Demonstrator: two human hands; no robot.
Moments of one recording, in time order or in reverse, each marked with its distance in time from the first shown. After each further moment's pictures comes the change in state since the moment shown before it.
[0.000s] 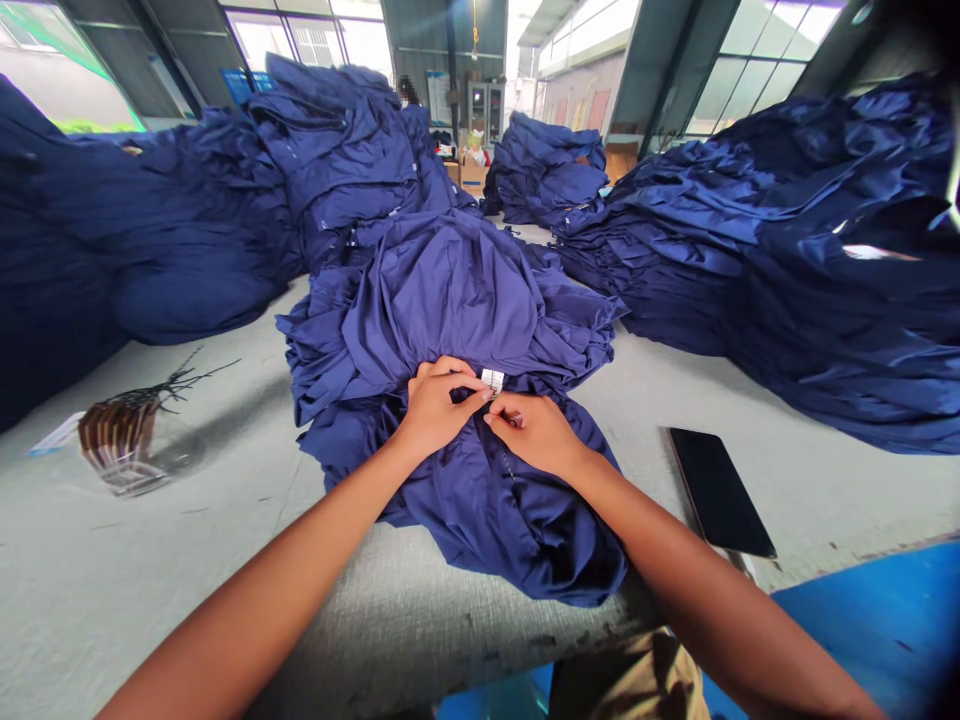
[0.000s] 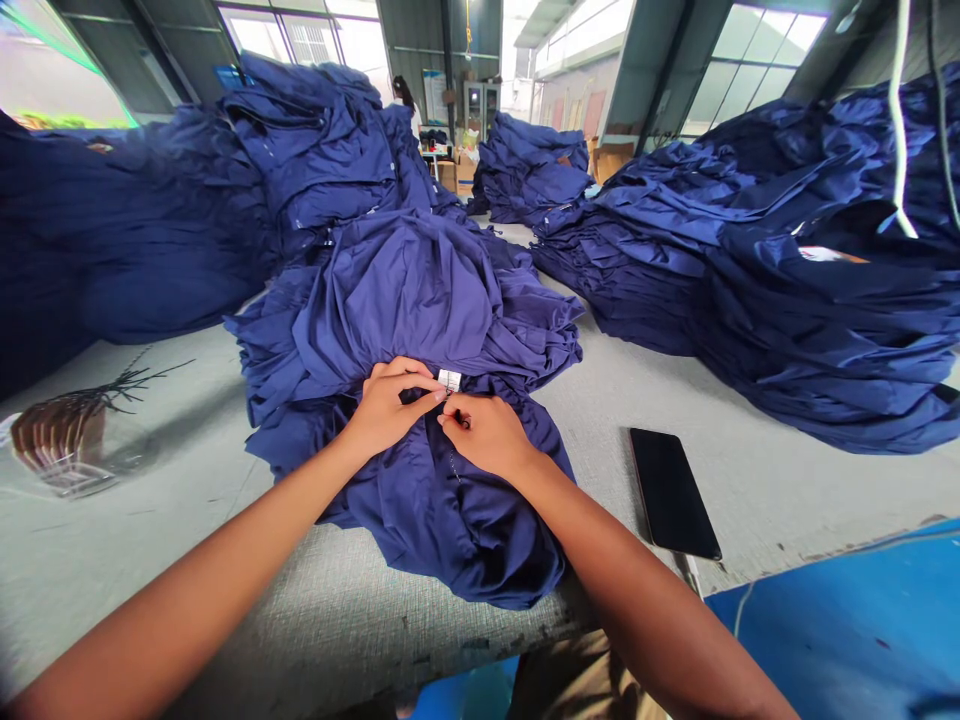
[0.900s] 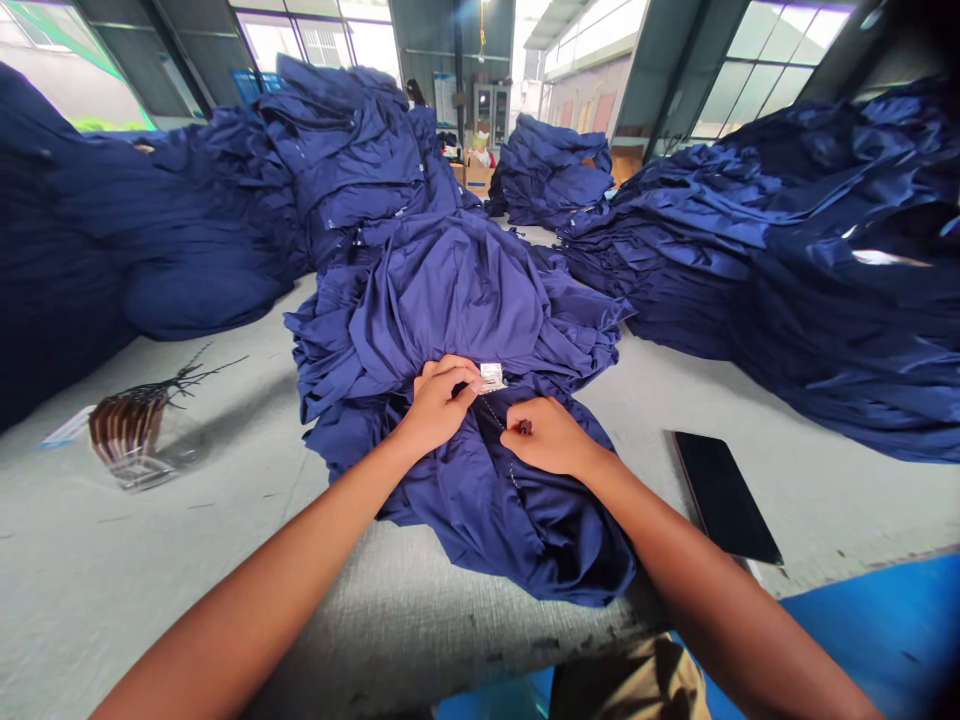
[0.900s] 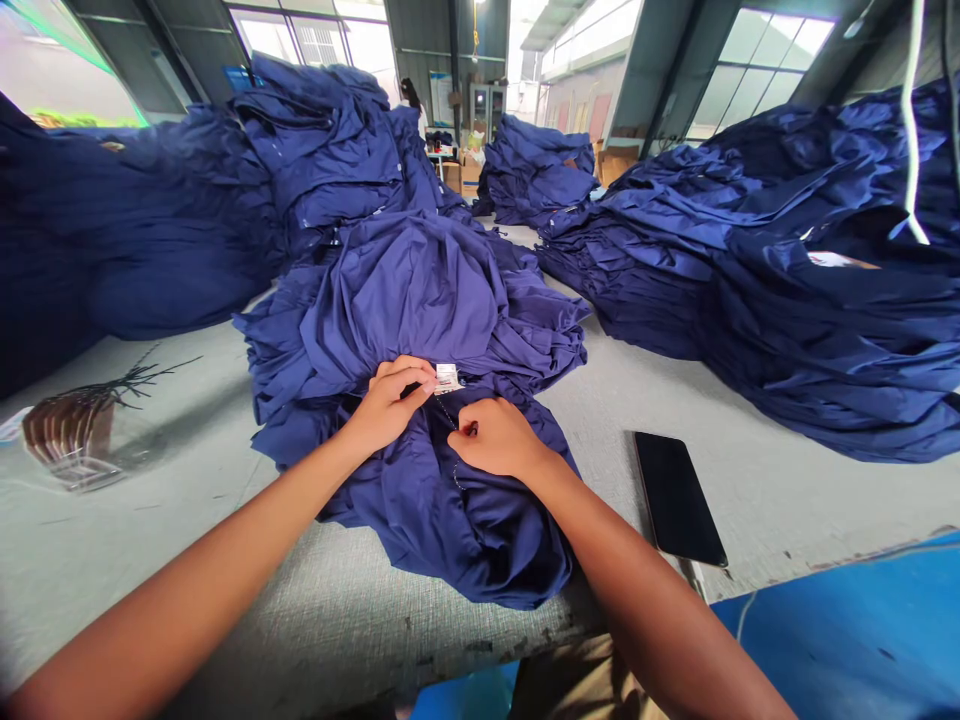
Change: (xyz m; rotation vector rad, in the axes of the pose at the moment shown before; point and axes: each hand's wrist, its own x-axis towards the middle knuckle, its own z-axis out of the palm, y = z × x) left_hand 0.001 -0.008 -0.004 -0.058 -0.054 0.030; right_hand -0.002 -0.010 -0.013 -0.103 -0.097 0.024
